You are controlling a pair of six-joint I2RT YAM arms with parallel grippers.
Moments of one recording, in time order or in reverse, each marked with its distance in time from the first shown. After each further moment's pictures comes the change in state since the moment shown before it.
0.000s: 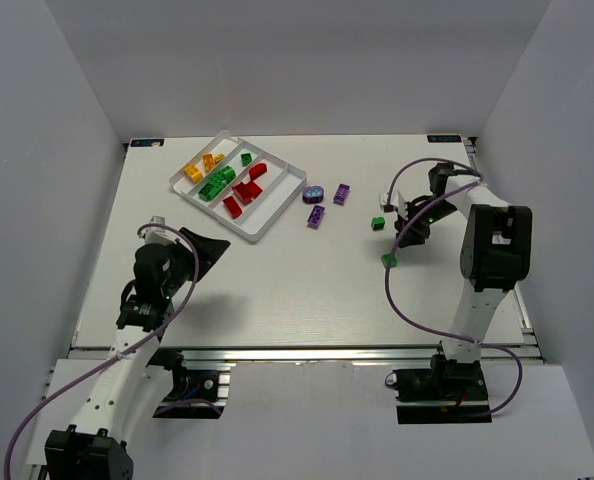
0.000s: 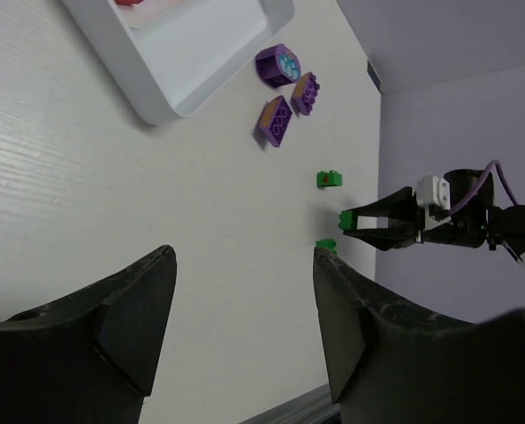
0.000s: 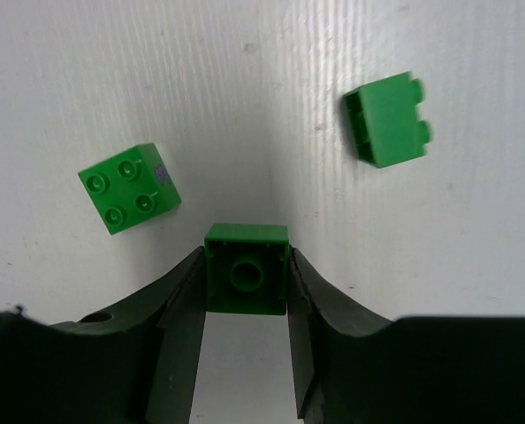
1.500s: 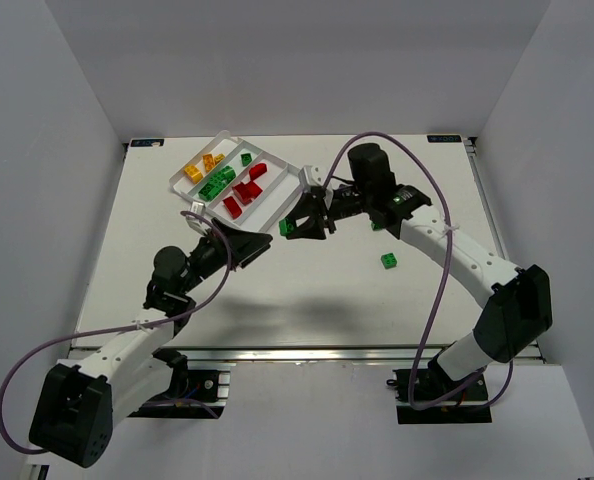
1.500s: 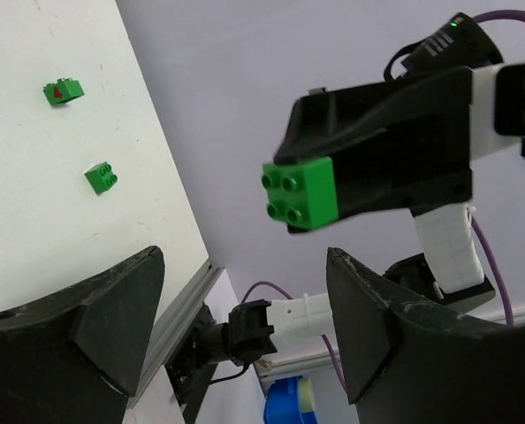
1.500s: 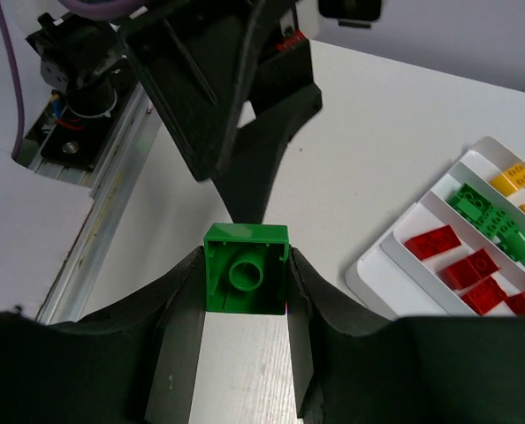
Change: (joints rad) left arm -0.237 0.246 -0.096 0.858 0.308 -0.351; right arm 0.644 -0.476 -0.086 0.716 -0.462 0.949
